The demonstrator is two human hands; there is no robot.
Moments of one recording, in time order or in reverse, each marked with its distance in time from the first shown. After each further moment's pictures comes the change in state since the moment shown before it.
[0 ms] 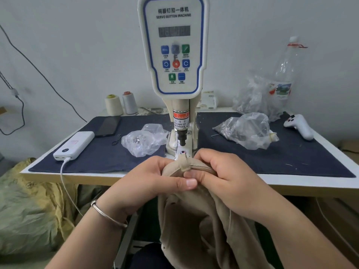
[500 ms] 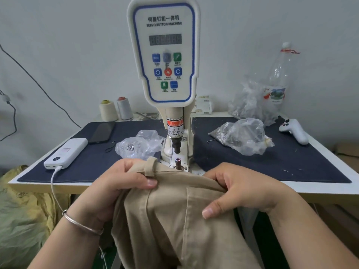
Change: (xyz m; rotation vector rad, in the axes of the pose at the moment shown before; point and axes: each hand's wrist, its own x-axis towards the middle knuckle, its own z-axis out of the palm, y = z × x) left_hand -0.010 -0.001 -0.031 -0.258 0.111 0.006; right_hand 0.008 0.029 -0.031 0.516 -0.545 0.246
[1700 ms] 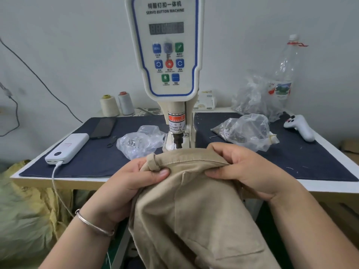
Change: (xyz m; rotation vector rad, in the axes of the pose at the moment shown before) left_hand 0.010 -0.016 0.014 -0.094 0.041 -0.056; right_hand 0.012 0.010 -0.013 0.259 0.241 -0.136
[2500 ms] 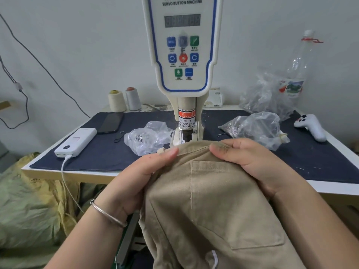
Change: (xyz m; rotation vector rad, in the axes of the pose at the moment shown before) left_hand 0.009 0.003 0.001 -0.071 0.055 -0.142; right_hand 0.012 -0.005 0.009 0.186 0.153 0.127
